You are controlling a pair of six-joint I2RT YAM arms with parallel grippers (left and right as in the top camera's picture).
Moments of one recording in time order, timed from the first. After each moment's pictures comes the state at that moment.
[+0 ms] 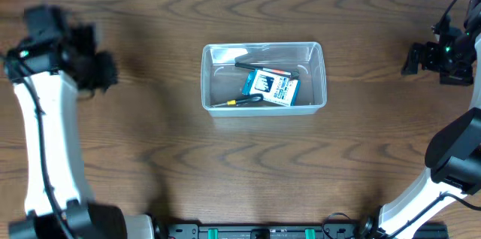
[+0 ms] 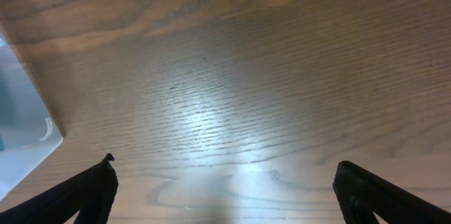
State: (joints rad) left arm 0.20 1.54 1.59 -1.19 0.12 0.15; right arm -0.39 2.01 1.90 -1.41 -0.10 -0.14
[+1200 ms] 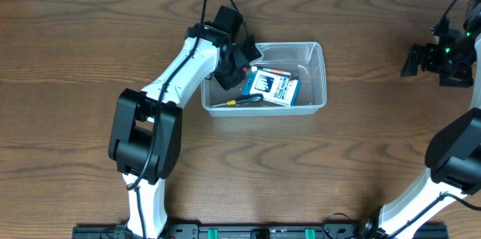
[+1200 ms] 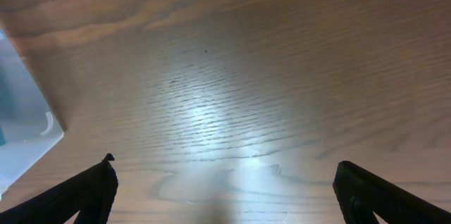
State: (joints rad) left arm -0.39 2.08 1.63 -0.91 0.14 0.60; right arm -0.39 2.01 1.90 -1.43 -0.10 -0.14
